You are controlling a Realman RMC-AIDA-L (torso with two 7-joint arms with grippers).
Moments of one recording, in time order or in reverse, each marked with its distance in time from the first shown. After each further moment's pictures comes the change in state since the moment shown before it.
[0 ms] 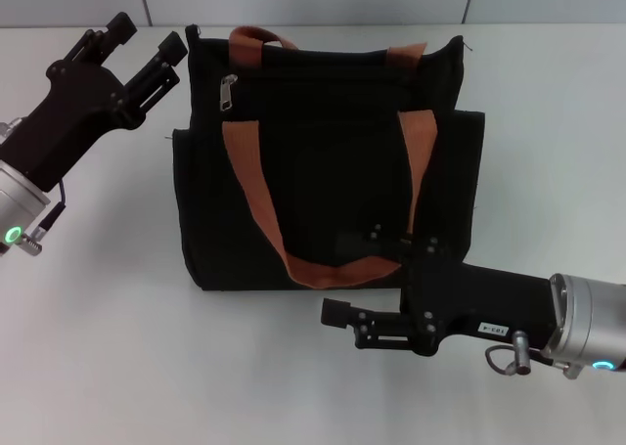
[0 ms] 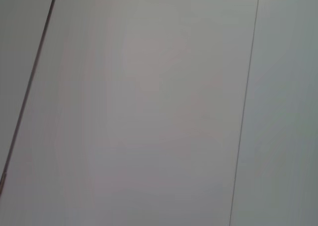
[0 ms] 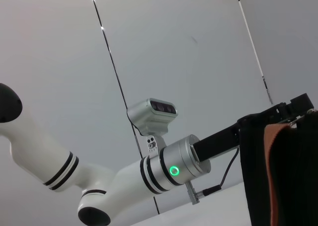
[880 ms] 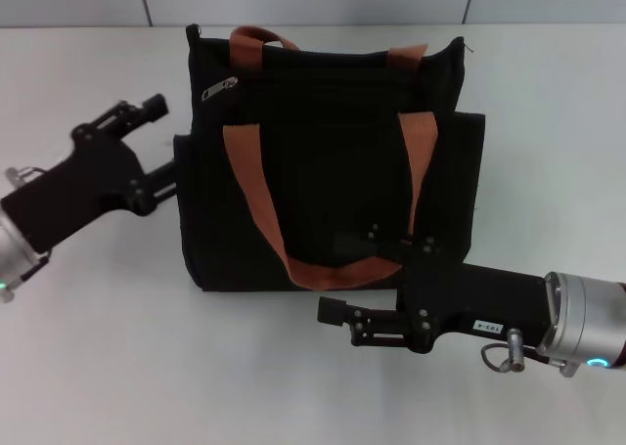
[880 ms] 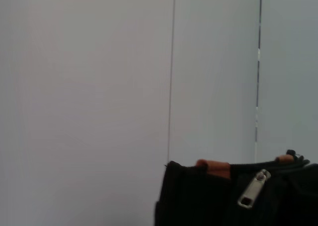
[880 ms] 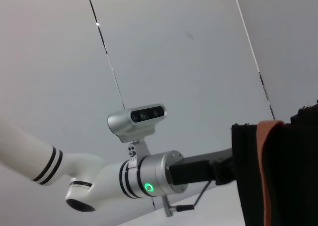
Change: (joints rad) left arm 0.125 0.009 0.332 0.222 0.017 -0.013 -0.056; right arm 0.011 0.000 0.000 0.009 0.001 0.019 -0.002
